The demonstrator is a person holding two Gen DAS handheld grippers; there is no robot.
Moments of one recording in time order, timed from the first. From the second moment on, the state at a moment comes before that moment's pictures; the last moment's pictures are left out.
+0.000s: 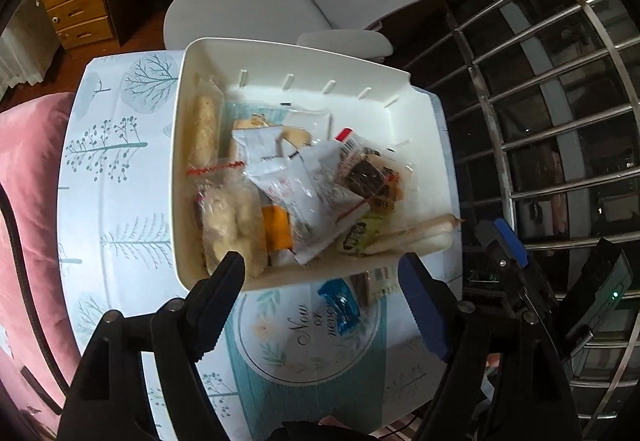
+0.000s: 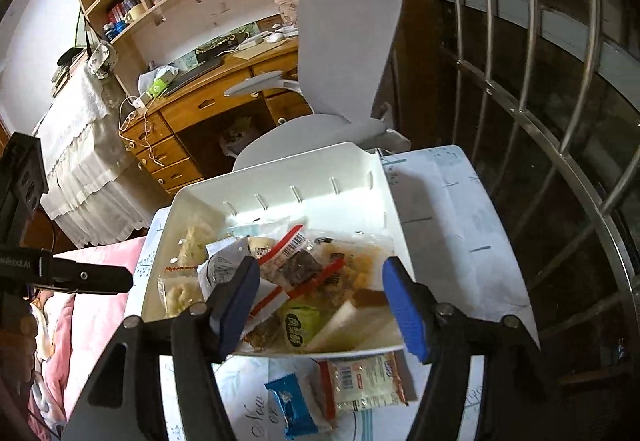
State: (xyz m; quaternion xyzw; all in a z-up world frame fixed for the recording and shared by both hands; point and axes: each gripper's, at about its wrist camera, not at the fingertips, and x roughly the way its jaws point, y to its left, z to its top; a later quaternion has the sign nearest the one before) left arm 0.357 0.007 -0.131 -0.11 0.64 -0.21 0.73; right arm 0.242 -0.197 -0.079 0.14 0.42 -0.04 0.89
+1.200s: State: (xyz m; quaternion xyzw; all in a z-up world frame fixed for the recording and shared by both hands) left arm 0.266 -0.064 -0.254 -0.13 0.66 -0.13 0.73; right arm 0.157 -0.198 -0.196 0.04 0.43 0.02 0.90
